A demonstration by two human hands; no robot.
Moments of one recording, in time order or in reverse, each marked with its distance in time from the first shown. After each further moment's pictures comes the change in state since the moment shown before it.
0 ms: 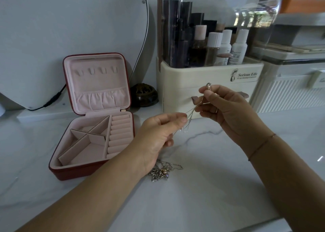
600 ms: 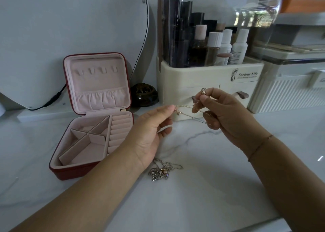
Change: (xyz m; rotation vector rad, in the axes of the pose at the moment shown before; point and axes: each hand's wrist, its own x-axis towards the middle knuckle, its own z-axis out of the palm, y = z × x) left_hand 0.007 0.003 -0.007 -0.280 0.023 0.020; right_hand -0.001 0.003 0.003 -0.225 -0.014 0.017
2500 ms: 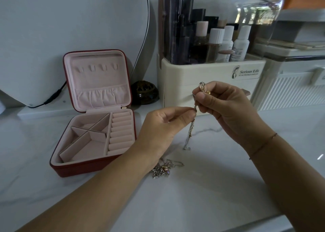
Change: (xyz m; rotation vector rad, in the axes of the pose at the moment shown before) left_hand -0.015 -0.001 0.014 0.407 -0.120 0.241; right_hand -0.004 -0.007 0.003 0.167 -0.131 -0.196
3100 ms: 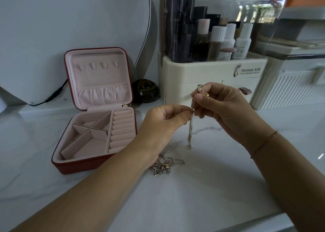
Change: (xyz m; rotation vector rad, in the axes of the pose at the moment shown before) left_hand 0.005 -0.004 -0.005 0.033 0.020 -0.052; right_hand -0.001 0.001 0.003 -0.051 -0.044 0.077
